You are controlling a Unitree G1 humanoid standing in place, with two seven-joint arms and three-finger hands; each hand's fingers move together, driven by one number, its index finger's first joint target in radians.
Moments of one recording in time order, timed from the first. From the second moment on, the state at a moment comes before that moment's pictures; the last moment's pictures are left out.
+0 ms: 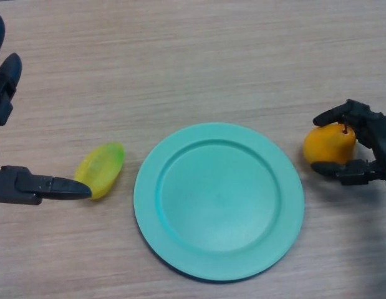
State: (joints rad) left arm -0.02 0.31 0.34 -0.56 -0.29 0.33 -0.18; right arm -0.66 -0.37 -0.05 1.21 -0.25 -0.59 -0.03
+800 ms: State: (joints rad) left arm -0.01 0.31 0.33 -0.58 -0.26 0.33 -0.18; right arm -0.36 -0.19 0.08 0.24 -0.03 -0.05 0.02
